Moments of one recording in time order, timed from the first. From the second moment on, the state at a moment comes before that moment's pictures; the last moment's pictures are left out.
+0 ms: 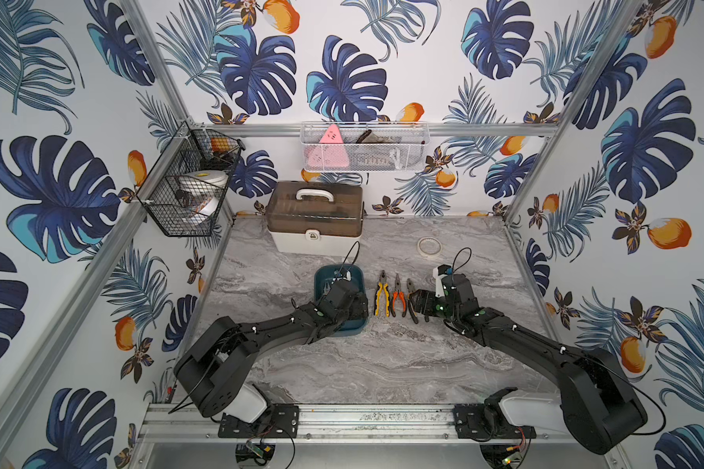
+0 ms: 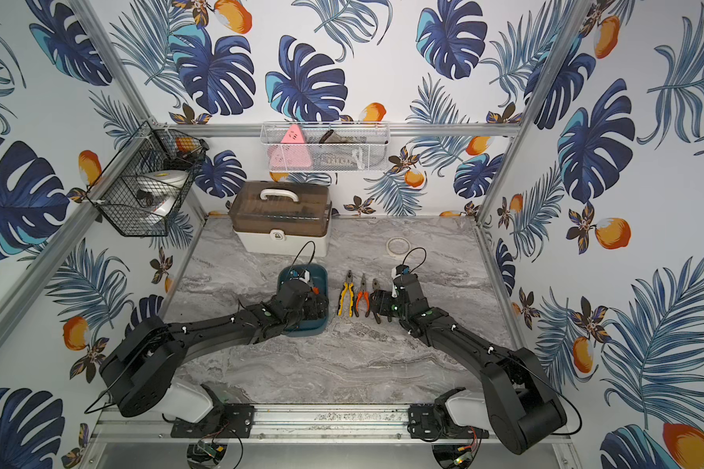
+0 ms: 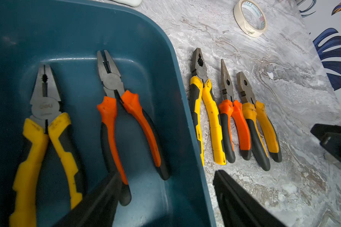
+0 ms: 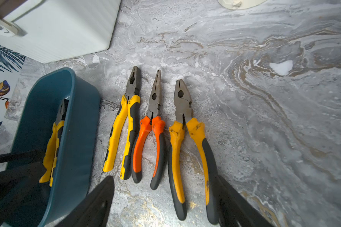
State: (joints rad) left arm -0.67 1.52 0.76 0.00 -0.17 -0.67; right arm 0.44 1.29 0.60 -0.03 -0.03 0.52
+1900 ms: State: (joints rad) left arm -0.57 1.75 0.95 -0.27 -0.20 -0.72; right arm 0.43 1.30 0.59 -0.02 0.12 0.55
